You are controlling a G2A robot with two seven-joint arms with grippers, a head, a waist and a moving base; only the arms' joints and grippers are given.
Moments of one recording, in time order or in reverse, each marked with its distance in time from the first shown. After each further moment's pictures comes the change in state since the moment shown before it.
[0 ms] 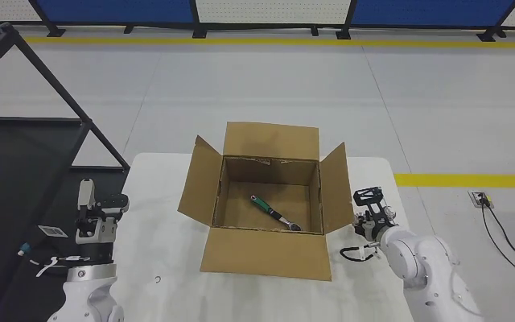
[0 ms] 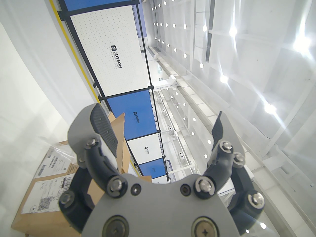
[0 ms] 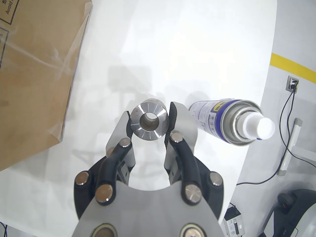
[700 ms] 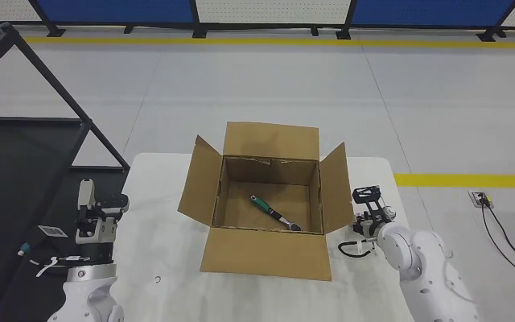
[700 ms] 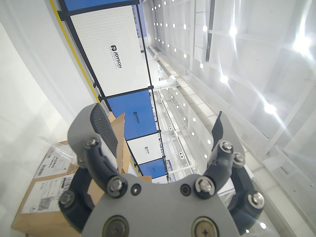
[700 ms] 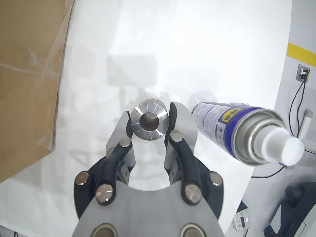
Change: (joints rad) left arm 0.000 0.000 0.000 0.000 0.000 0.000 0.000; right arm 0.062 -0.002 -0.028 0.113 0.037 0.019 0.004
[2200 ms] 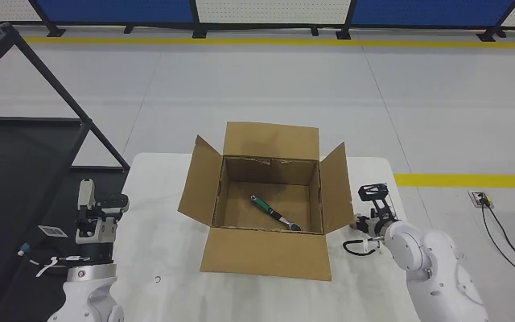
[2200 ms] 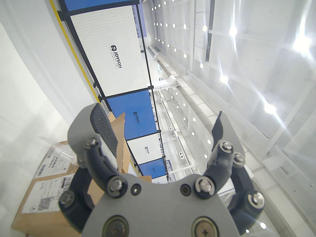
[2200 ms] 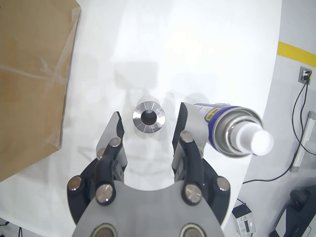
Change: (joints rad) left arm 0.000 0.000 0.000 0.000 0.000 0.000 0.000; right arm -0.035 0.021 0.045 -0.078 0.043 -0.005 0.000
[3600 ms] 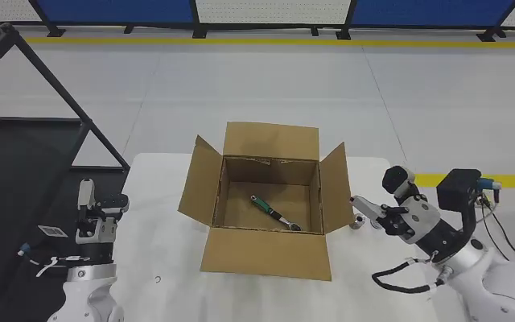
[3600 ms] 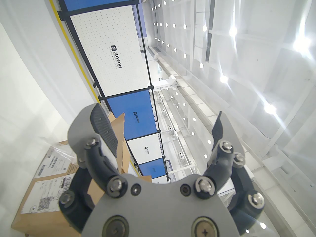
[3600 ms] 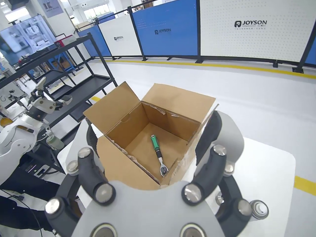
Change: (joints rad) left arm 0.000 0.000 0.000 0.000 0.000 0.000 0.000; right arm -0.257 0.038 0.254 -0.725 0.563 -0.227 -0.279
